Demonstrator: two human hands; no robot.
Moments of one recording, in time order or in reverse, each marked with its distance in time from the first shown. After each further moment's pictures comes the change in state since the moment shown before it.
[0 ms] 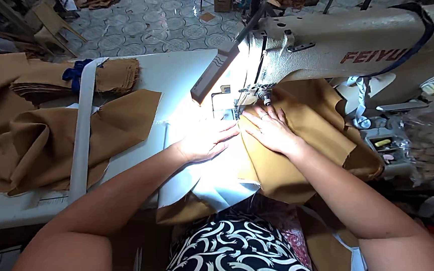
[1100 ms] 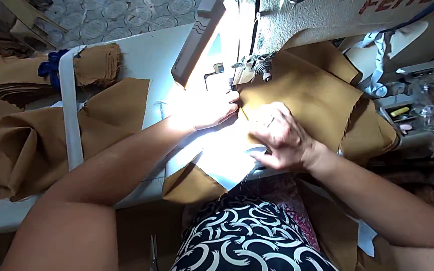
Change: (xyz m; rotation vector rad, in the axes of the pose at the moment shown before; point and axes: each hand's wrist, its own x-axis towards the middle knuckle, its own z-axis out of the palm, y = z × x) left_hand 0.056 -0.012 -0.026 0.179 -0.090 0.272; right_hand -0.062 -0.026 0.008 -0.022 0.586 -0.670
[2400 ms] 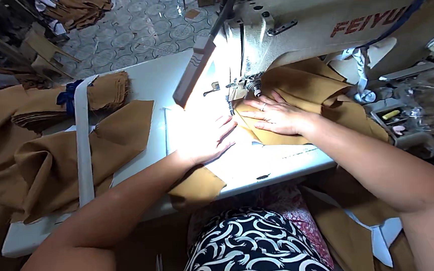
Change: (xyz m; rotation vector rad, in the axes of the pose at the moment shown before) left_hand -0.032 0.039 0.025 -0.149 0.024 -0.379; right_hand 0.008 0.093 0.004 0.125 -0.639 0.335
